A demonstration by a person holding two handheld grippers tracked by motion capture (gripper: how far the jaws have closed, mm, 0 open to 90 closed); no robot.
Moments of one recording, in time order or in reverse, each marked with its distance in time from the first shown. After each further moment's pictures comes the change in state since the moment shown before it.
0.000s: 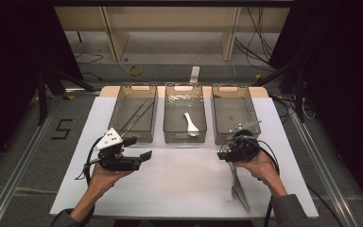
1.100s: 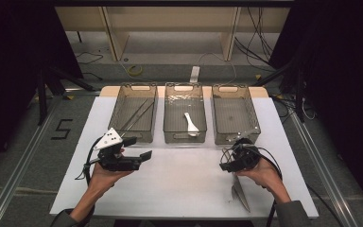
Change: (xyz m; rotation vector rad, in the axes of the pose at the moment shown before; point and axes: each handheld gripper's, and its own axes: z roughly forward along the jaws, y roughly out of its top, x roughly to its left) left arm 0.001 0.000 0.000 0.001 -0.002 -0.004; right arm 0.005 -0.020 0.006 0.119 -0.001 -0.021
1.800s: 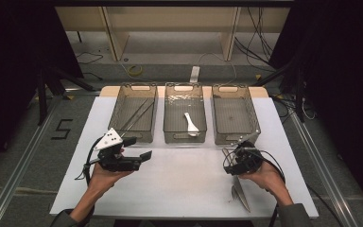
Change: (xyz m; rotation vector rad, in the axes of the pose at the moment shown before) left arm -0.002 0.000 0.000 0.000 0.004 0.009; right arm -0.002 -0.011 0.002 0.050 -0.035 0.006
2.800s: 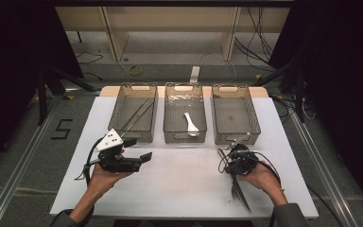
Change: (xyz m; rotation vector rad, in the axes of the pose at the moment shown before) left arm -0.001 -0.001 -0.001 0.010 -0.004 0.015; right arm 0.009 0.003 0.016 0.060 -0.041 -0.063
